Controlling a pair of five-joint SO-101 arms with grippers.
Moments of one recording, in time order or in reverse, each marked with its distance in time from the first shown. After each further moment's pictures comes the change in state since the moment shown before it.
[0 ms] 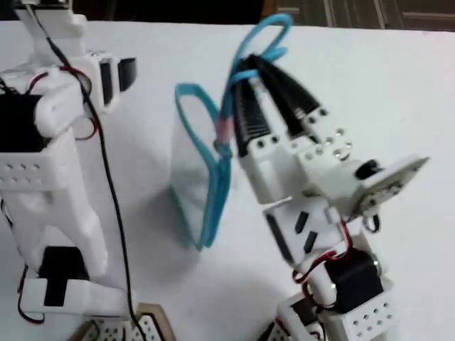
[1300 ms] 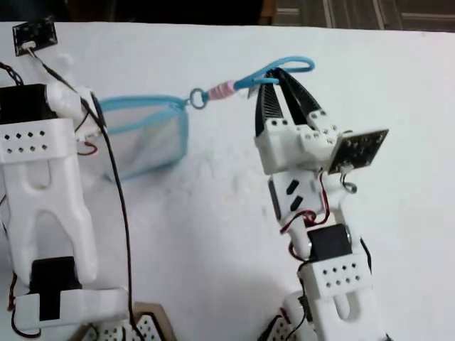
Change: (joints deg) left arm -7.6 -1.7 33.6 -0.1 13.3; right arm 15.8 1.8 25.1 -20.2 -8.8
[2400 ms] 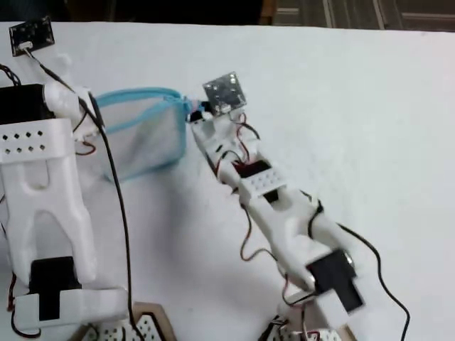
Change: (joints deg) left arm -0.4 0.0 -0.1 0.0 0.4; right arm -13.2 57.5 -17.8 -6.3 13.3
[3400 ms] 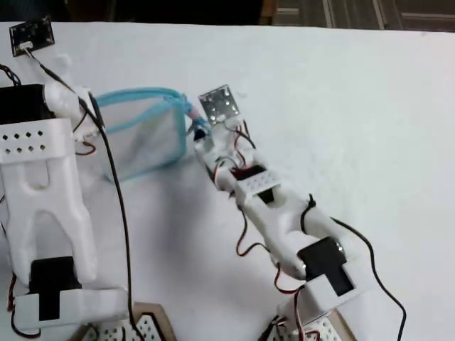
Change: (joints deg) left arm 0.0 0.0 0.0 0.0 0.0; right arm -0.7 8.9 -1.4 6.3 0.0
